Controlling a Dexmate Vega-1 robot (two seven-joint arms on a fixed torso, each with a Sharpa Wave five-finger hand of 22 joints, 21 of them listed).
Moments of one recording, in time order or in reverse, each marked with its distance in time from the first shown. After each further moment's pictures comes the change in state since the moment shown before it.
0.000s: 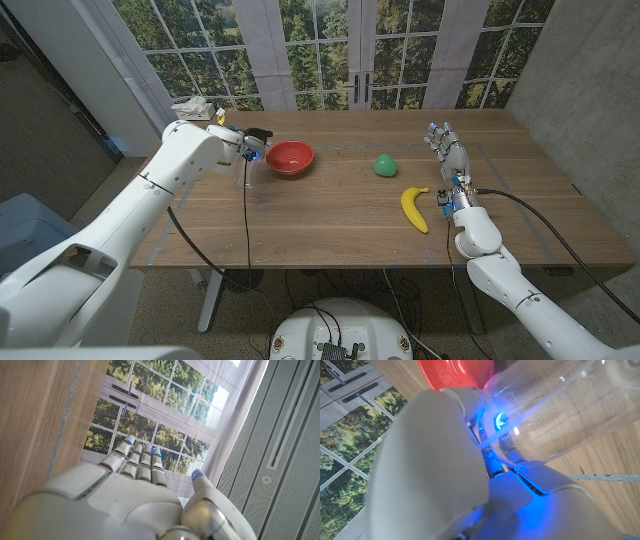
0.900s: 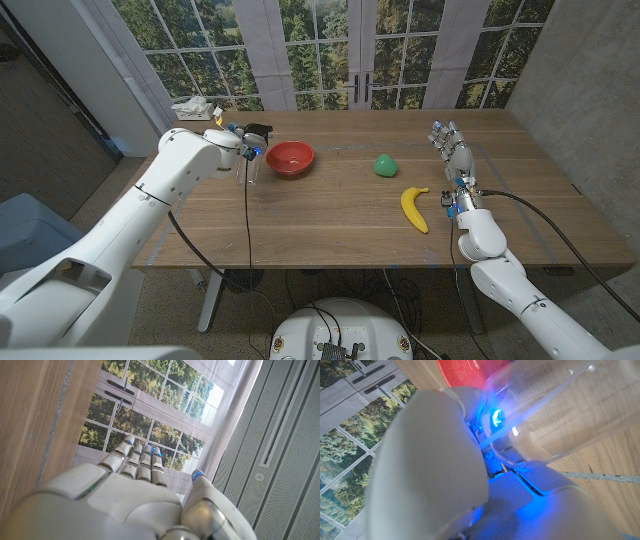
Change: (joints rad) left arm 0.060 0.003 -0.033 -0.067 0.004 -0.061 0.044; left_hand -0.015 0.015 0.019 -0.019 0.181 -0.282 -0.018 -0.455 -0.442 0.146 0.005 -0.203 -0.247 0.032 -0.003 -0.023 0.000 0.085 -0.054 -0.002 -0.104; right arm -0.037 -0.010 0.022 -0.042 -0.015 0.018 -0.014; right_hand 0.000 0.000 0.000 0.000 0.000 0.000 0.000 0.000 0.000 0.000 0.000 0.000 0.000 0.000 0.000 0.000 0.000 0.000 0.000 -0.006 0.000
